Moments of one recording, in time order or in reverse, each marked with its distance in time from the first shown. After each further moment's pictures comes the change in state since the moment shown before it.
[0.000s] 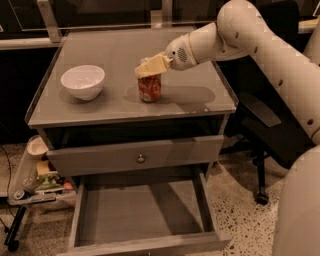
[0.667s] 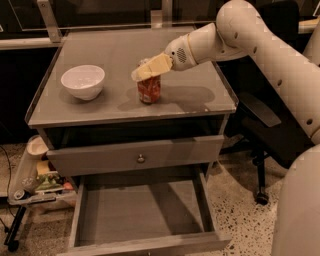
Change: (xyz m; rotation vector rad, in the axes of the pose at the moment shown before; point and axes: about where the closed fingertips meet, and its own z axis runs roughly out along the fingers) arm 0.000 0.000 0.000 0.000 0.000 0.000
